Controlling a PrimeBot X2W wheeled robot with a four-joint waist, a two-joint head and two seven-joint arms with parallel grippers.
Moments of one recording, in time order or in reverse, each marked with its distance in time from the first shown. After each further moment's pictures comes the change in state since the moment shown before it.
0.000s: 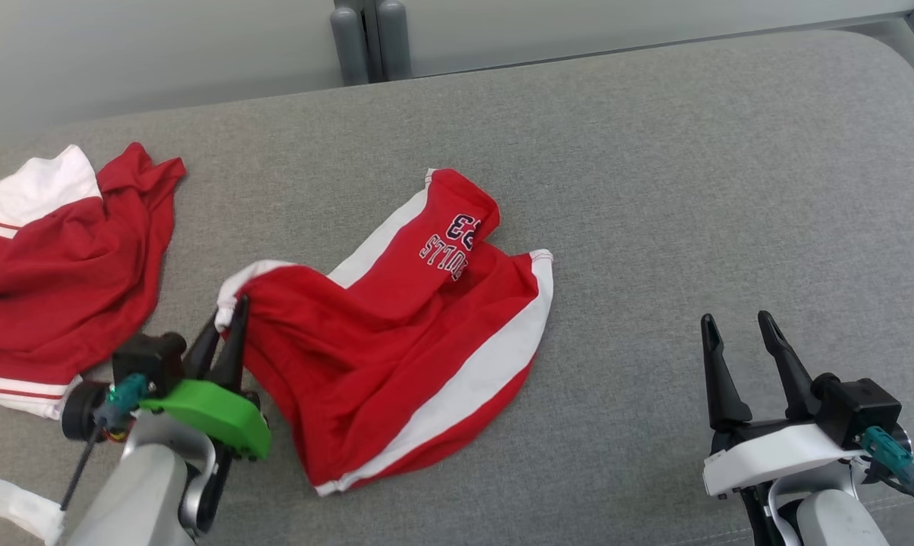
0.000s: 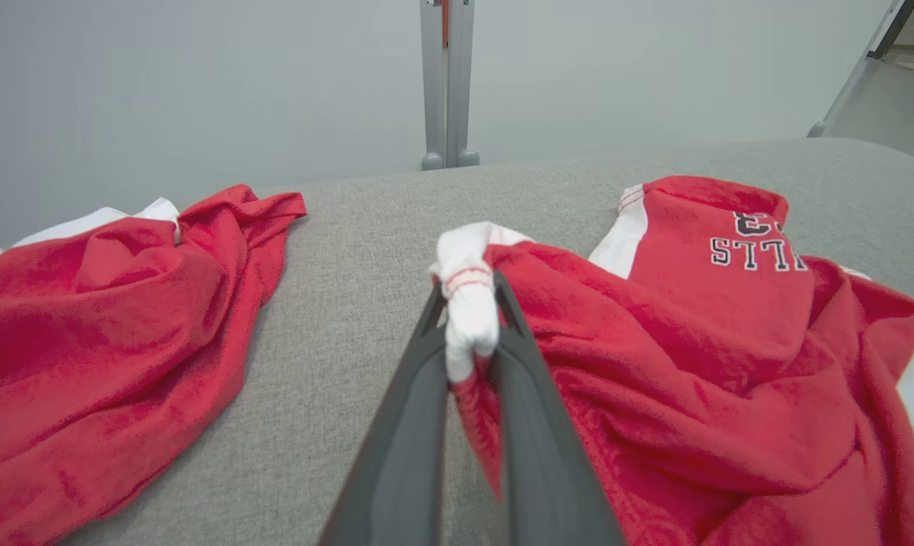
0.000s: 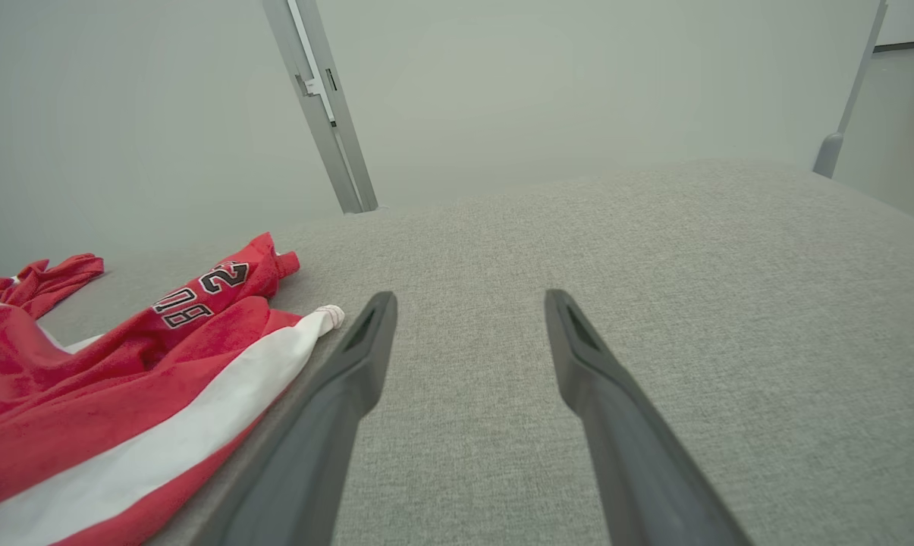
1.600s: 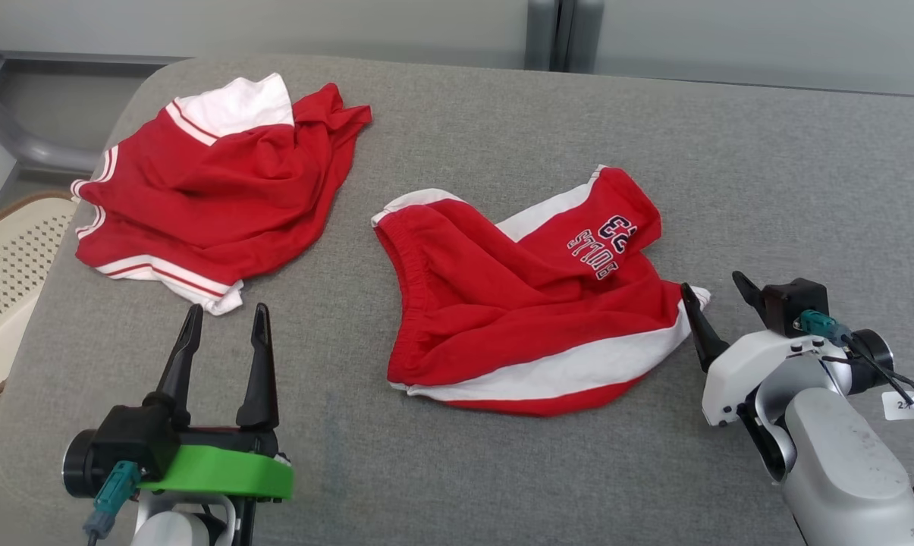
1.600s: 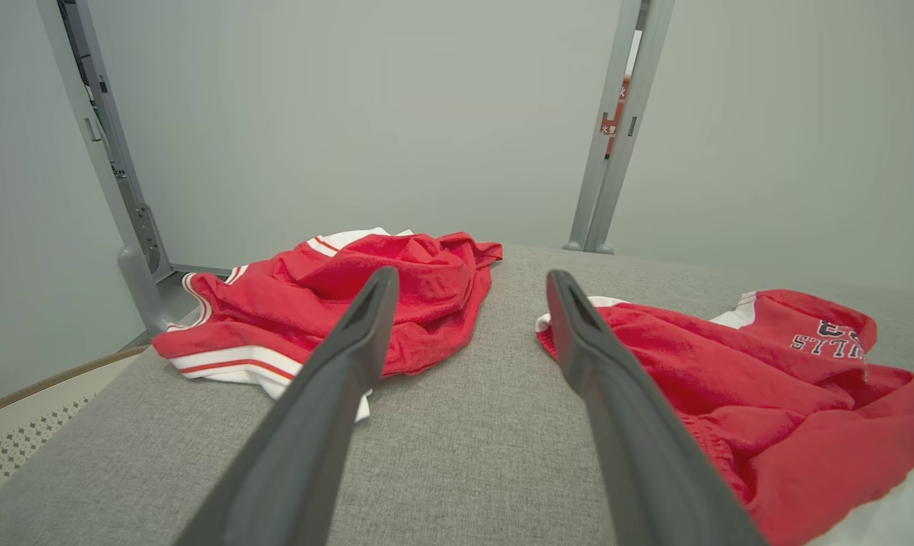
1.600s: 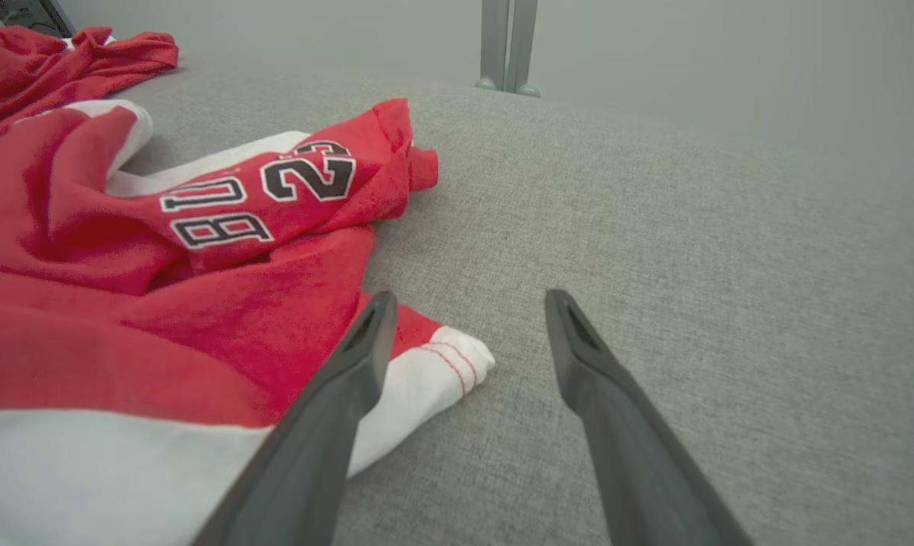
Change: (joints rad) left arm 0.254 -0.202 0.280 -0.390 0.219 -0.041 -0.028; right arm -0.376 -0.135 0.141 0.513 -0.045 0.000 0.095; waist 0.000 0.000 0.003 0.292
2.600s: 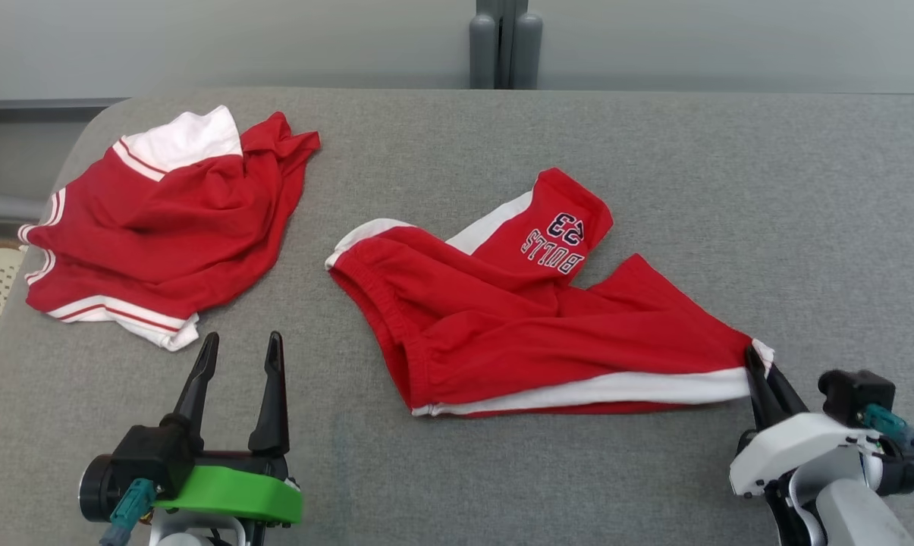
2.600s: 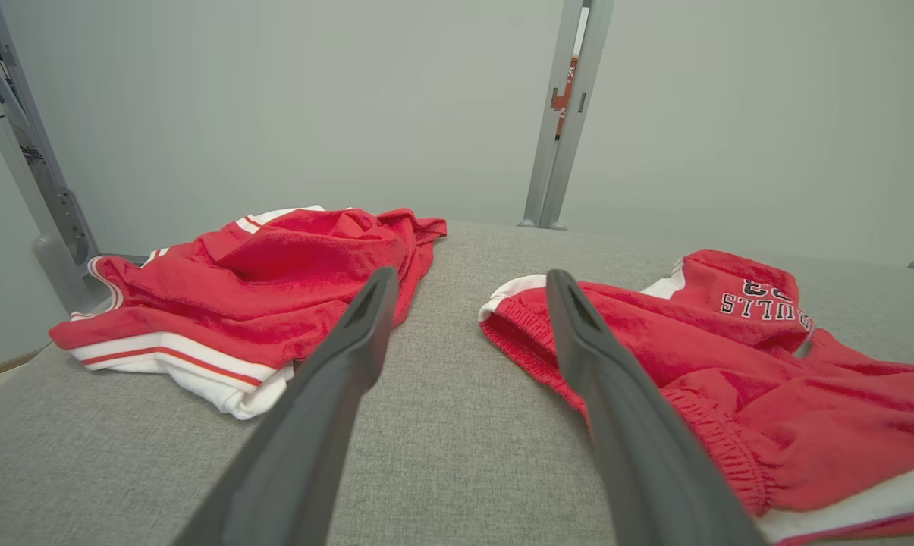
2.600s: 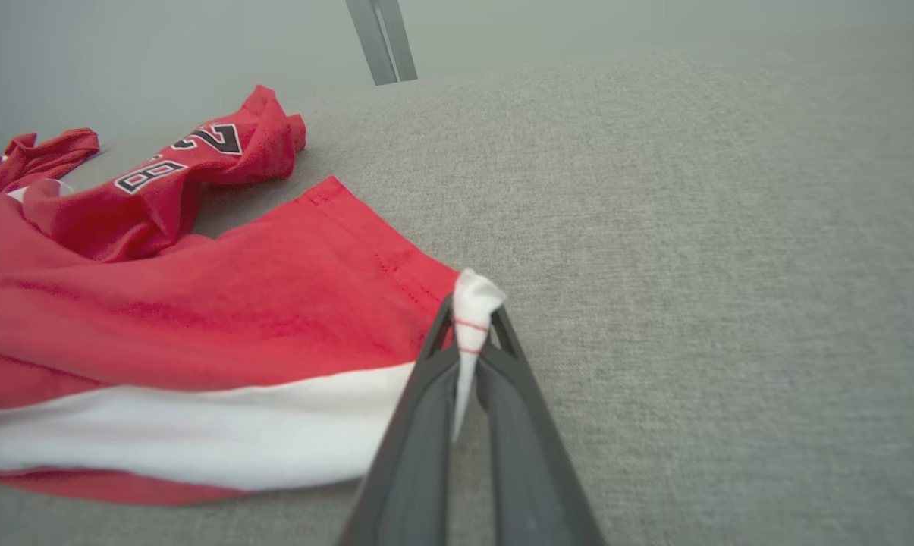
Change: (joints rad) left arm 0.032 -0.029 0.012 0.040 0.024 -0.029 0.000; right arm 0.200 0.016 -0.092 -0.077 0.178 0.000 -0.095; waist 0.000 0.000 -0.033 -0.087
